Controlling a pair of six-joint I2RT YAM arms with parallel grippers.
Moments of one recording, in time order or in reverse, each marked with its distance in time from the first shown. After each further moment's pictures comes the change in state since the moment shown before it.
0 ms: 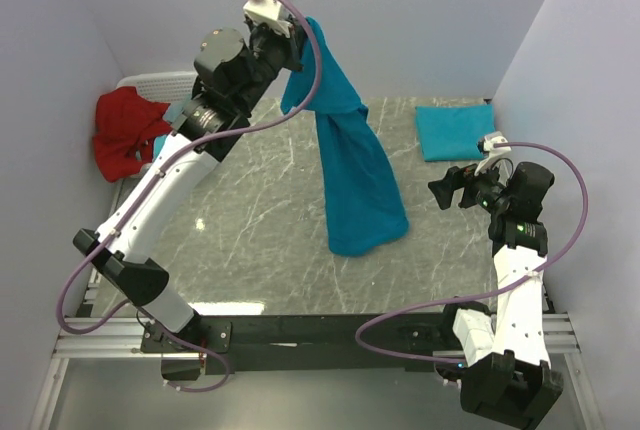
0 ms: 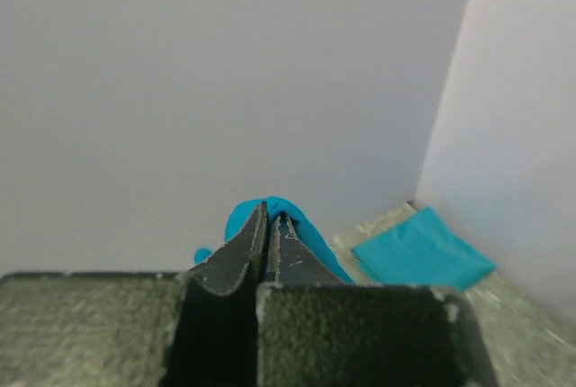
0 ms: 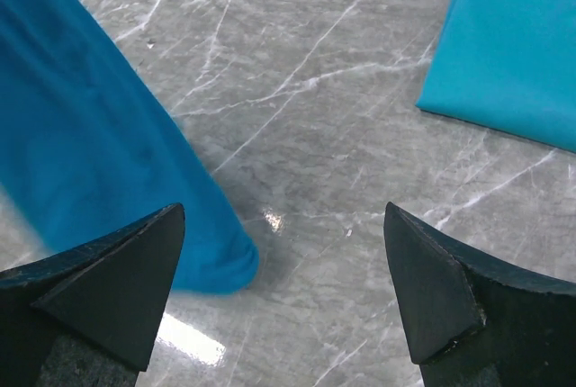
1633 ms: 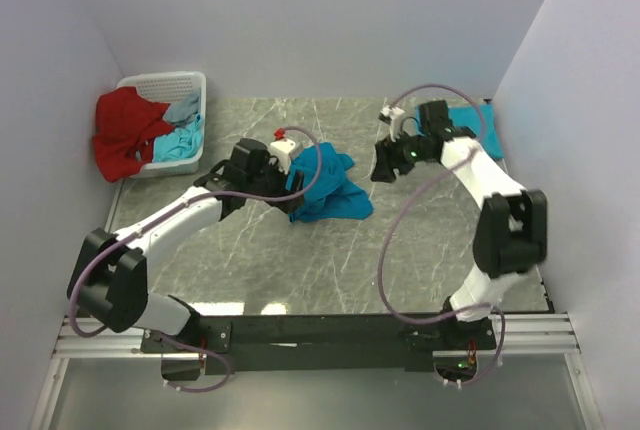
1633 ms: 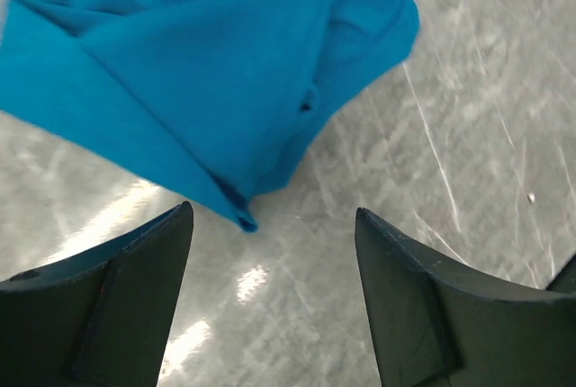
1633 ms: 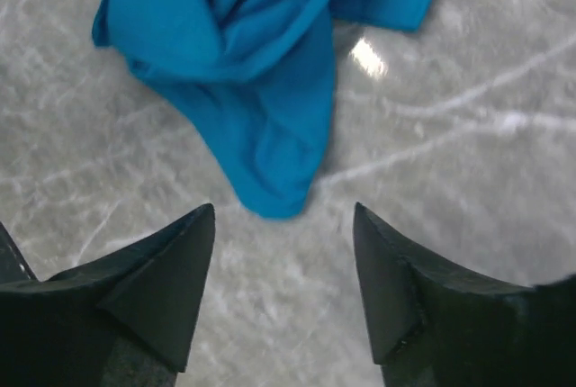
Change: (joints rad) left arm 0.118 -0.189 -0.985 -0.125 0.412 -0.077; right arm 0.453 0.798 0.497 -0.264 0.051 -0.227
